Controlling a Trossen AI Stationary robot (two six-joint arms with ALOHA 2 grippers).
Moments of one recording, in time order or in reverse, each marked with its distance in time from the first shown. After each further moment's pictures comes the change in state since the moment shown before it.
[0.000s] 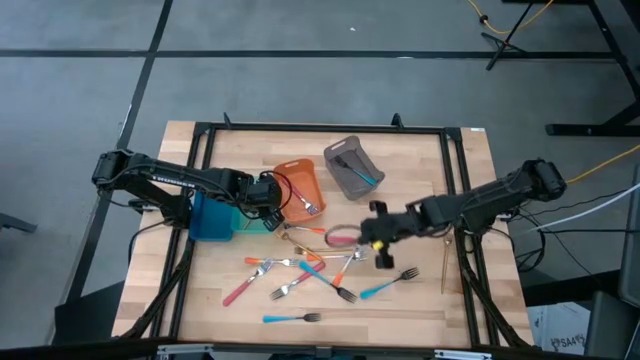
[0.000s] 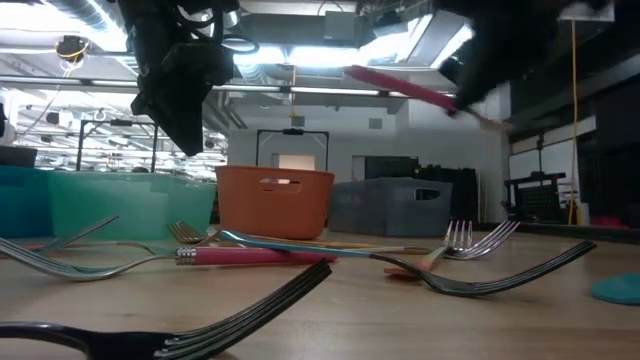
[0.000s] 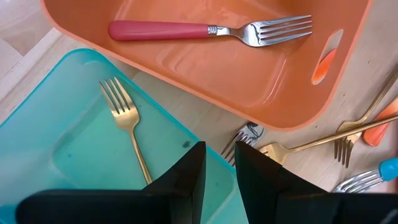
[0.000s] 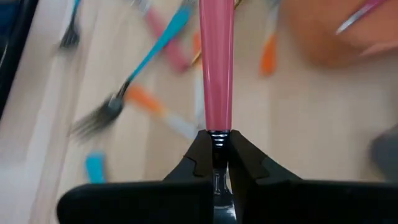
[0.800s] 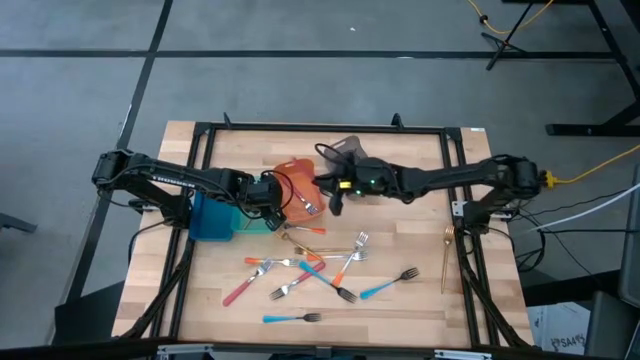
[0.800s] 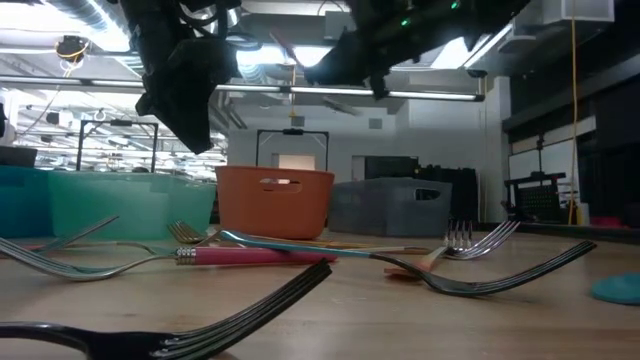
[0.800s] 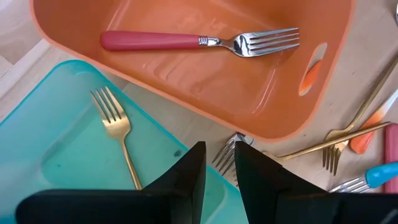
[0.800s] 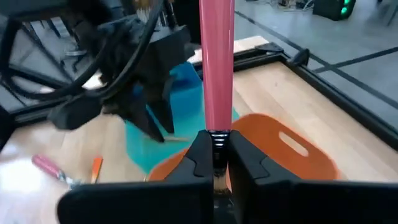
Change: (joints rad) left arm 0.000 0.000 -0.001 0.042 0.000 0.000; right arm -0.359 0.198 0.031 0.763 0.001 0.000
